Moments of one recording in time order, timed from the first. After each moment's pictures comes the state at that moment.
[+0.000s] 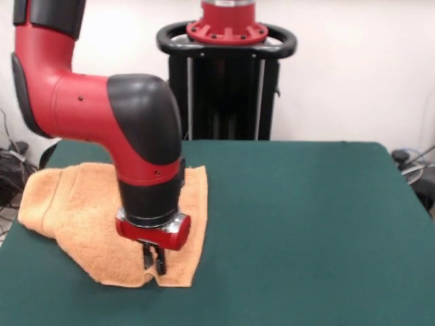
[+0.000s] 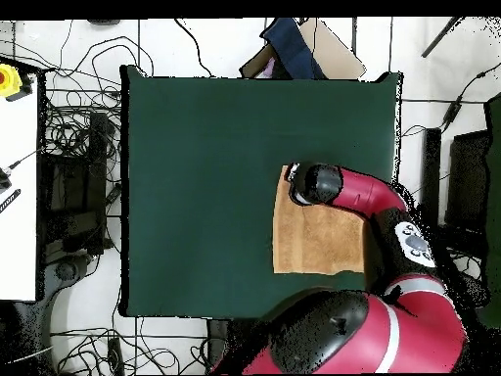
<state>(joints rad) -0.52 -0.34 0.16 1.42 -0.22 0.45 1.81</state>
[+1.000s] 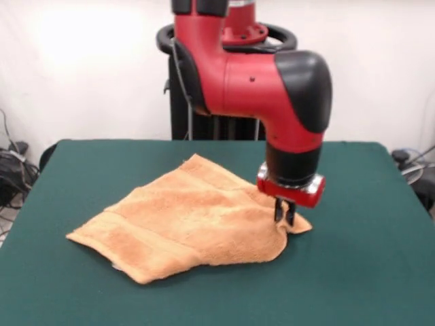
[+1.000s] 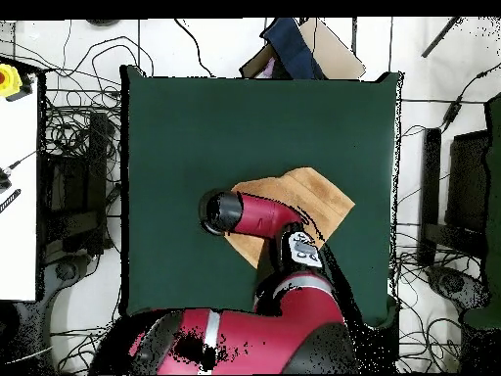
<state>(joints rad) -0.16 -0.43 0.03 1.72 0.06 0.39 2.01</state>
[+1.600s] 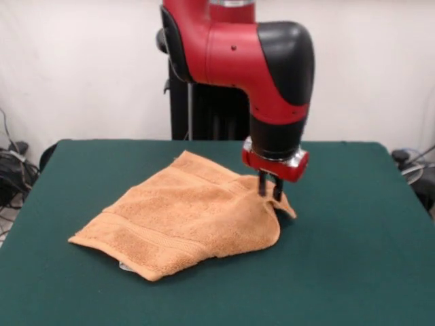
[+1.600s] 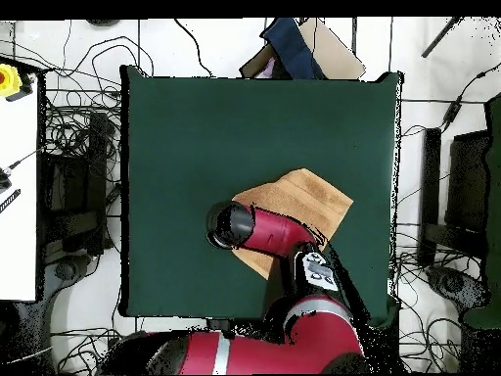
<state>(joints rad) -0.21 -0.51 0.01 1.82 0.09 0.39 2.01</state>
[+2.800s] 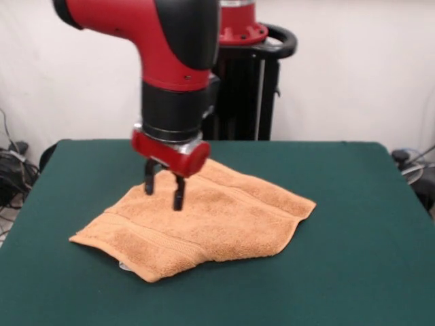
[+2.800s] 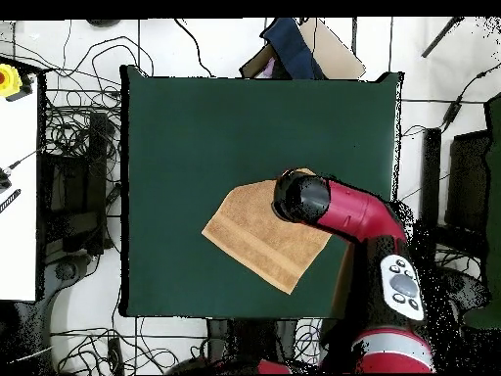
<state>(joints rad) -0.34 -0.59 -0.07 1.60 -0.05 0.48 2.01</state>
